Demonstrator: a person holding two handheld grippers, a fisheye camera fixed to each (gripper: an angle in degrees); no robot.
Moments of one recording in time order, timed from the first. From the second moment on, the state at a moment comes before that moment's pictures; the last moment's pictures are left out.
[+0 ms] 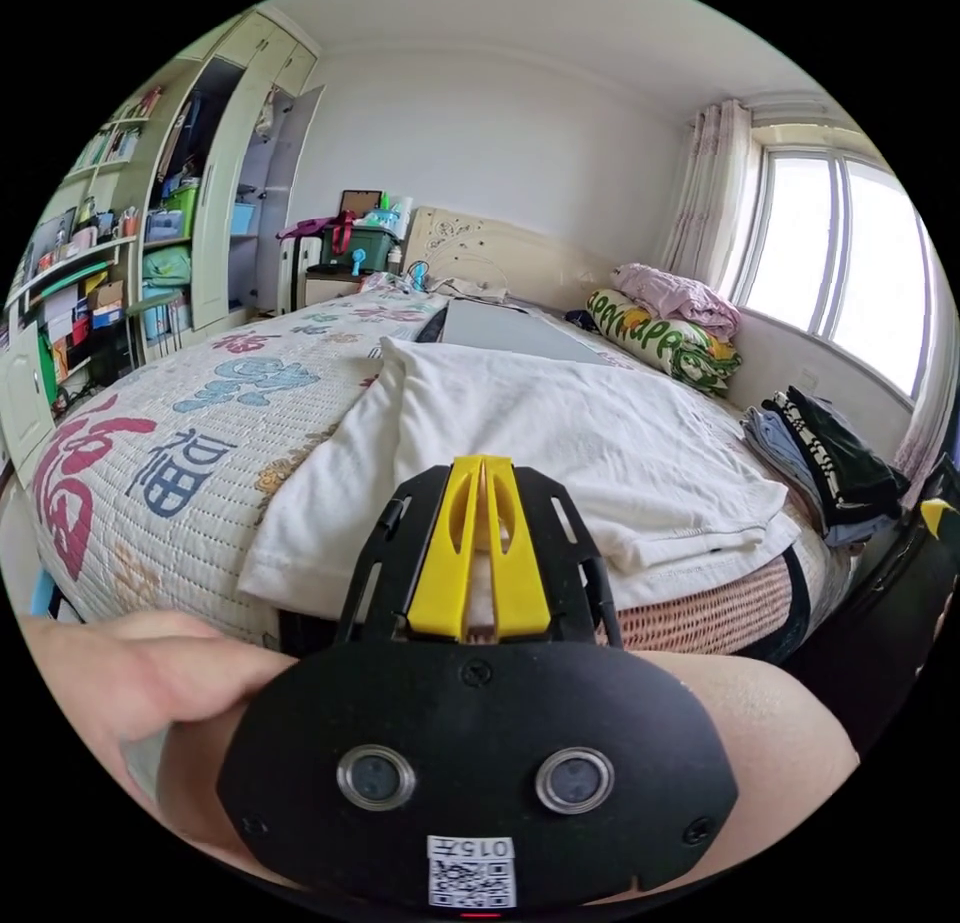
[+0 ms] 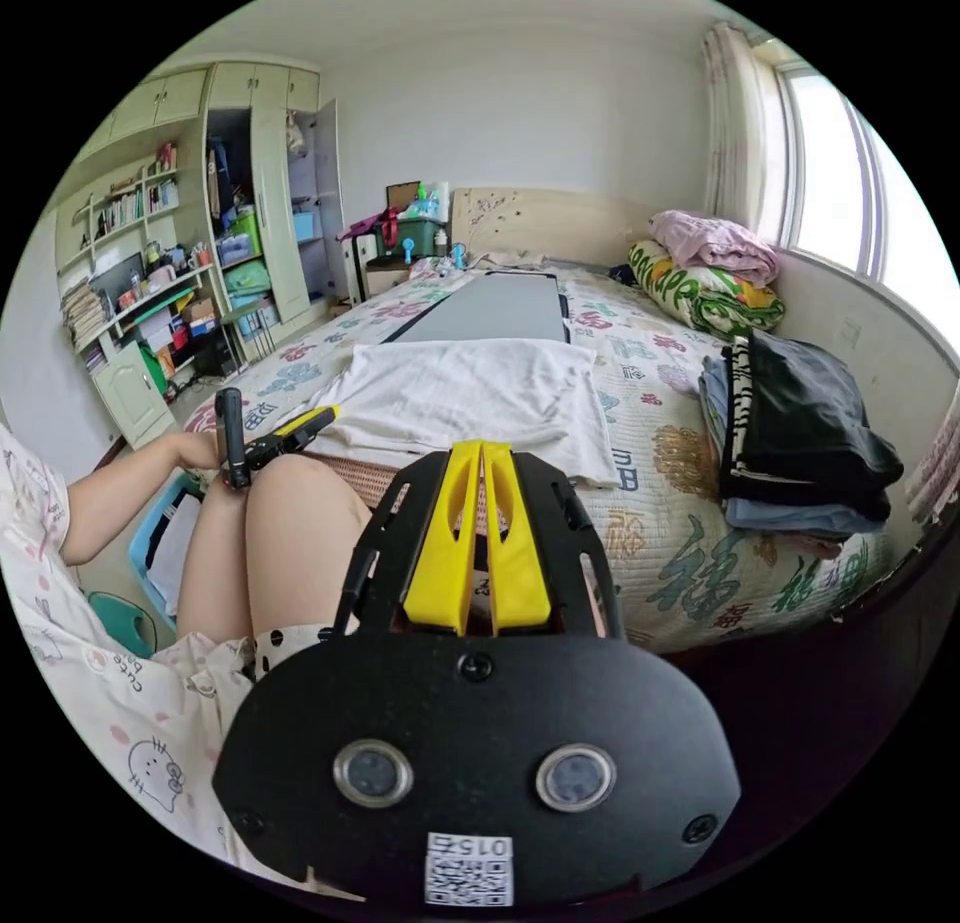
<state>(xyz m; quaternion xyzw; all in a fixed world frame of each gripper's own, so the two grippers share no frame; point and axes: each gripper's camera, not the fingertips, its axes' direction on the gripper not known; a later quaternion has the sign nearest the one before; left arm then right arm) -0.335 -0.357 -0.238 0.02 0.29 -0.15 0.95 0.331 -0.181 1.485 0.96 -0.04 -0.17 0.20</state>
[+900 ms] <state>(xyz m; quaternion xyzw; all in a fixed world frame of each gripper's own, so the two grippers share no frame) -0.328 -0.472 -0.255 -0.05 0.20 0.03 0.98 0.231 -0.028 1.549 0.95 -0.12 -0.16 0.23</state>
